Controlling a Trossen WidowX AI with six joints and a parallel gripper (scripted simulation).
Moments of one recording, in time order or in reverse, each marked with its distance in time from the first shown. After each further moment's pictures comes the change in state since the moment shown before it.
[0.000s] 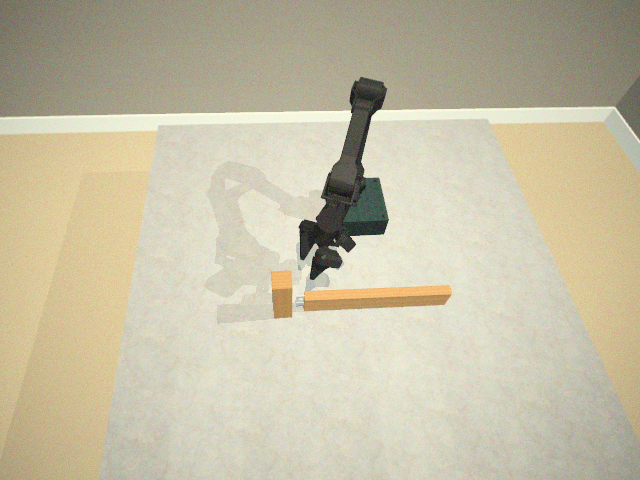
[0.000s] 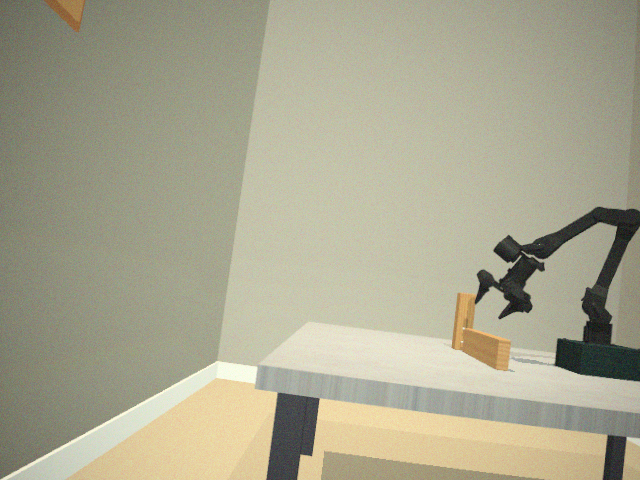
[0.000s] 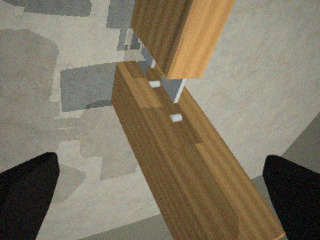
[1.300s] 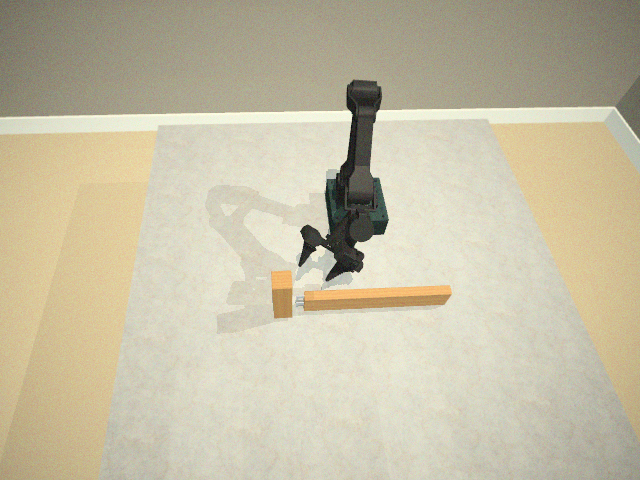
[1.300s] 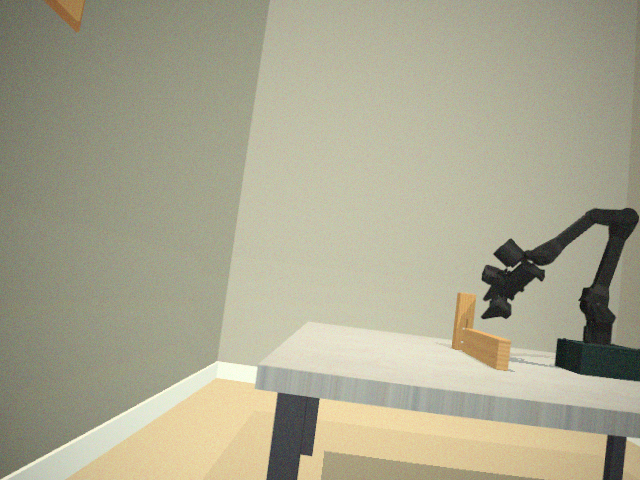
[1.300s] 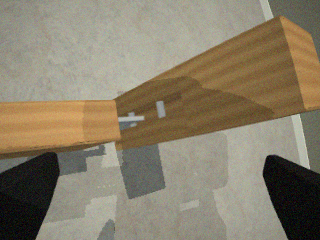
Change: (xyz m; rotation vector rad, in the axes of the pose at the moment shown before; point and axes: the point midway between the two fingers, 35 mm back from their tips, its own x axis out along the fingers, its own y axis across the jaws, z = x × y) arm -0.002 -0.020 0.021 1.651 0.168 -0.225
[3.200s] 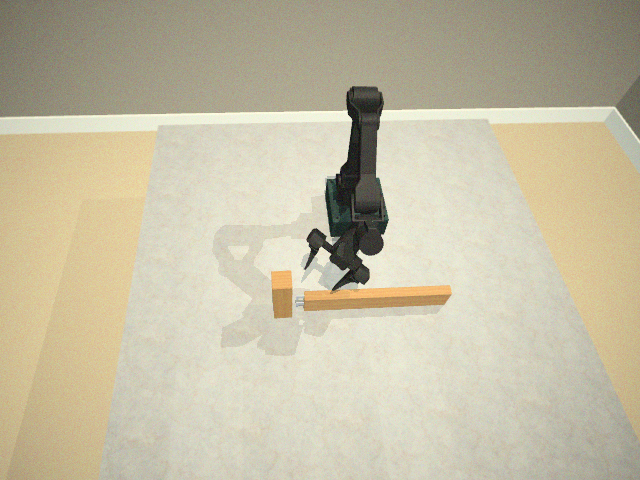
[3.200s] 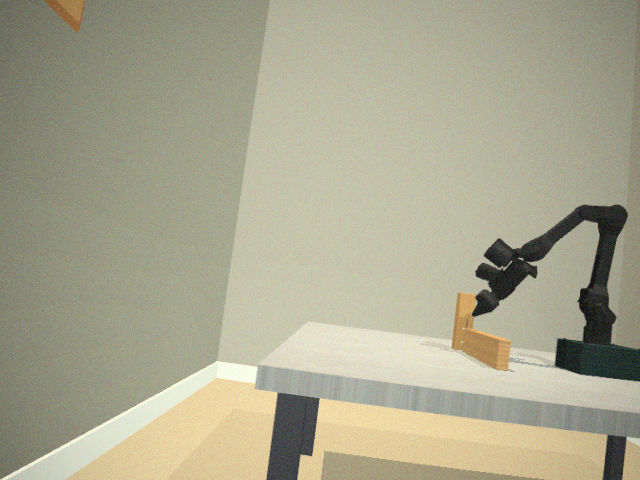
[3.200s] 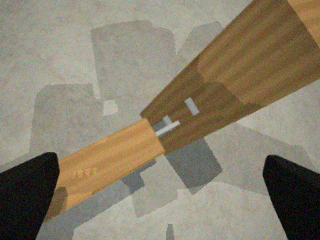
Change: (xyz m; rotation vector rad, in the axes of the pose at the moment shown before) arm 0.002 0.017 0.015 0.403 0.071 0.004
